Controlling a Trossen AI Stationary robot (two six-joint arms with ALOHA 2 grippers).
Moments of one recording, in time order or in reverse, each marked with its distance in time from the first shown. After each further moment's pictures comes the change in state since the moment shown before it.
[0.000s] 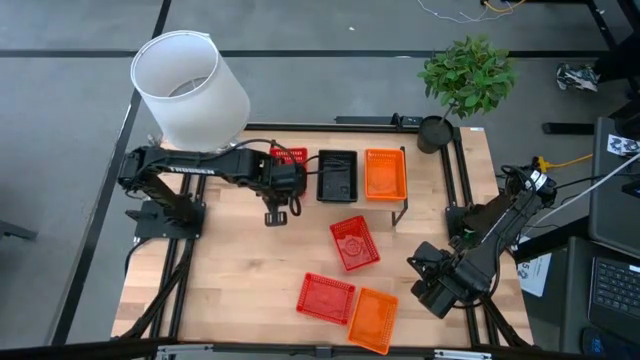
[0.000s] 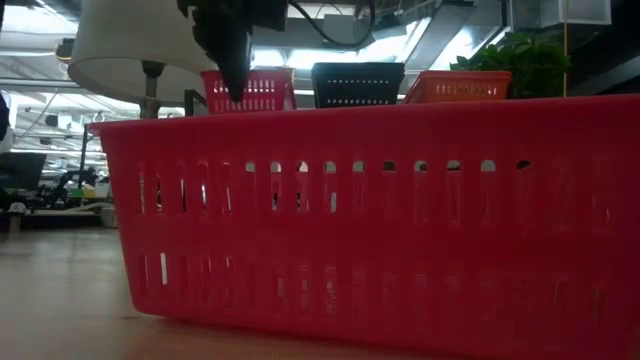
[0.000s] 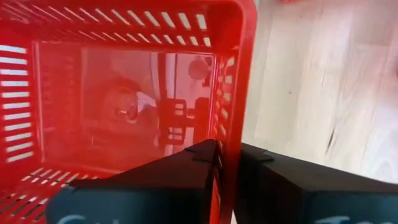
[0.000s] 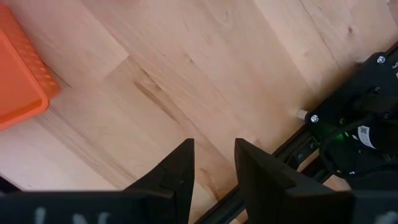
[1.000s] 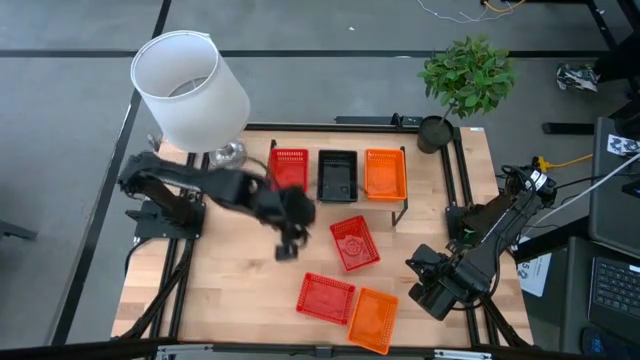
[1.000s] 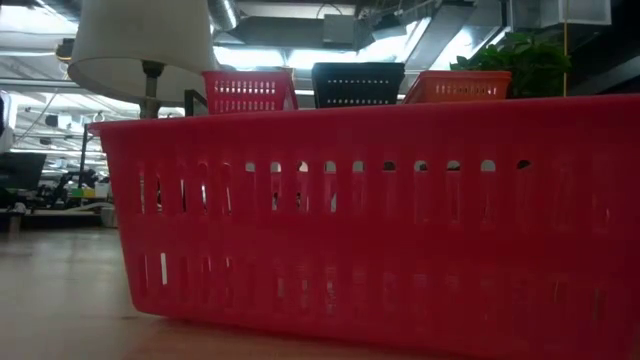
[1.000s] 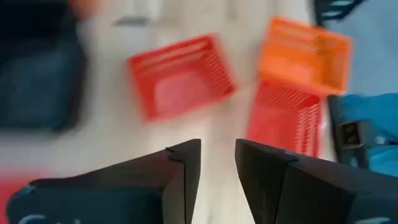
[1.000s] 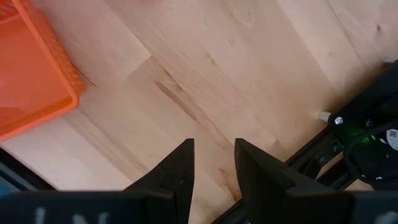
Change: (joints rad) left arm -0.261 0.037 0.189 0.225 0.067 -0.176; right arm 0.000 0.000 0.000 0.062 0.000 -0.001
